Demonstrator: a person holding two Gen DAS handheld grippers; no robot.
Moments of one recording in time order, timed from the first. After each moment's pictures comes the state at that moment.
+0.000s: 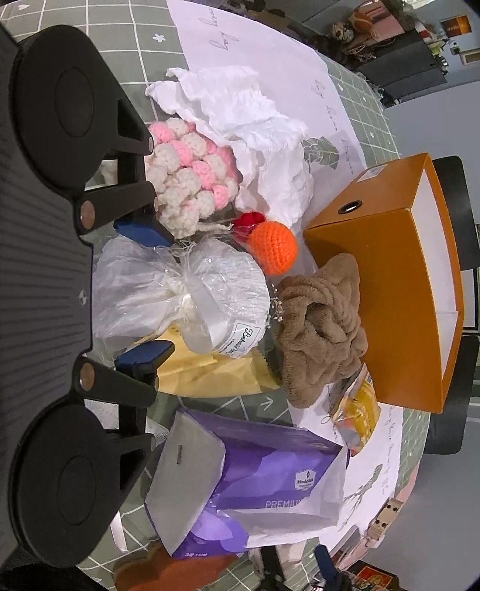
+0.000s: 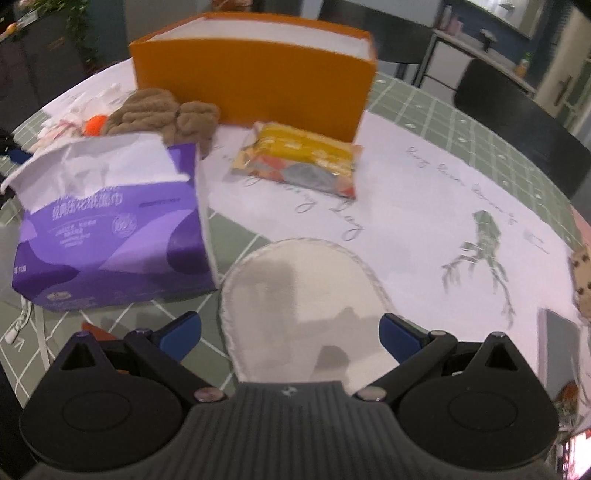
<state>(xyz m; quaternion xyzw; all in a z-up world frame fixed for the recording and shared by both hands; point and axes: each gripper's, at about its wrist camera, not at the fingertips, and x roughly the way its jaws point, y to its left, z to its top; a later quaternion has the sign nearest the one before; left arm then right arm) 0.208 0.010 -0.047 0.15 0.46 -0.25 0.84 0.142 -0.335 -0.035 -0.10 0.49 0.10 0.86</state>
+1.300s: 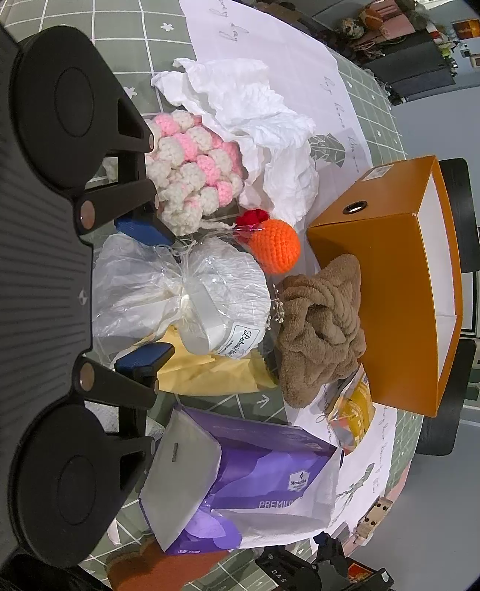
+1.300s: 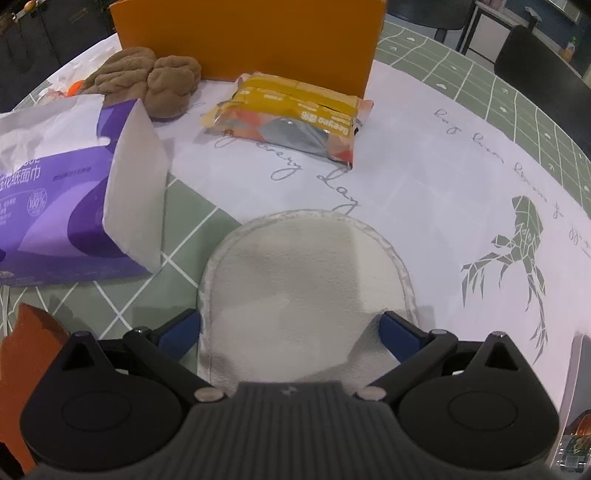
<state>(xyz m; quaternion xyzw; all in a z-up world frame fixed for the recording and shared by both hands) 0.212 0.013 -0.052 0.13 0.46 -0.25 0.84 0.191 -0.372 -0.077 -0.10 0.54 0.16 0.82</state>
